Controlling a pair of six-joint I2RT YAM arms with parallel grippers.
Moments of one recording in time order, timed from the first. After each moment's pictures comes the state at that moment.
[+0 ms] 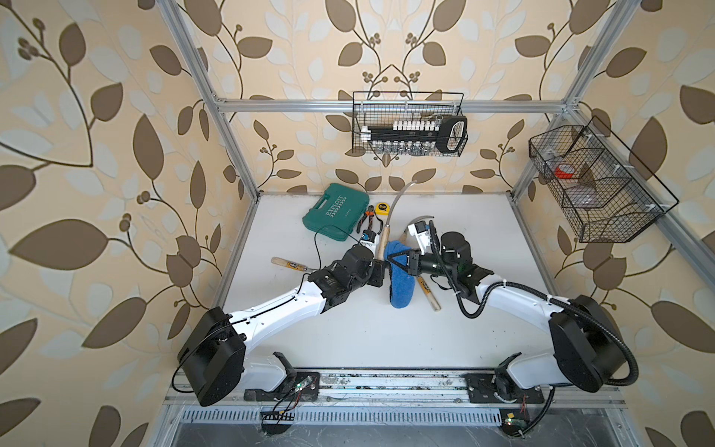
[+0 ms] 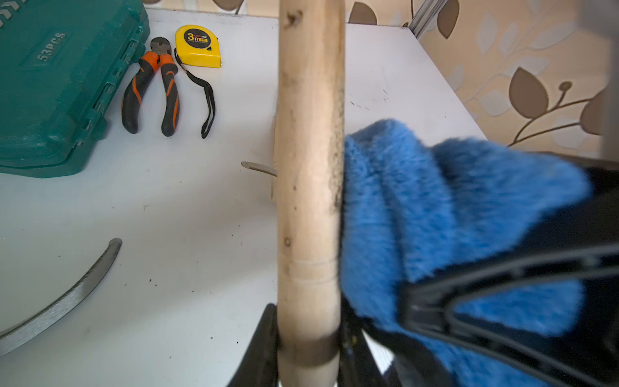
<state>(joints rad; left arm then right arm) -0.75 1.32 0.86 -0.13 -0.09 -0.47 0.53 1.41 0.77 0.37 -0.59 0.62</state>
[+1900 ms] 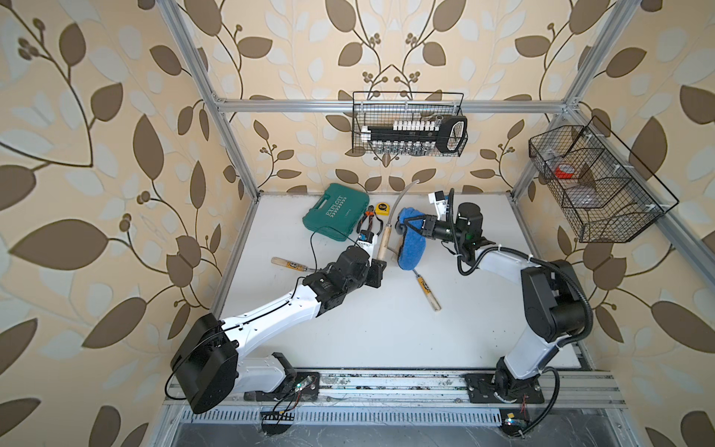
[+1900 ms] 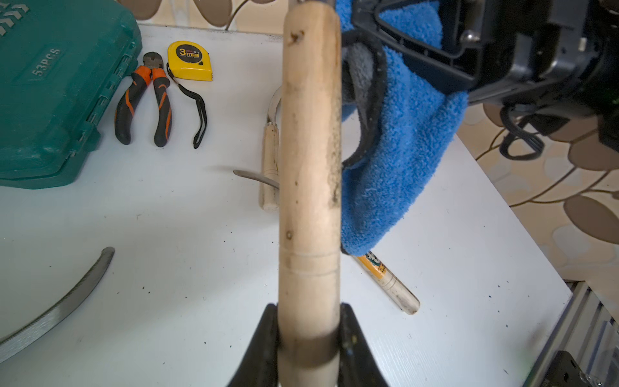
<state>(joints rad) -0.75 1.27 0.82 -0.09 -0.06 -0.46 0.25 1.79 1.07 0.55 -0.84 0.83</state>
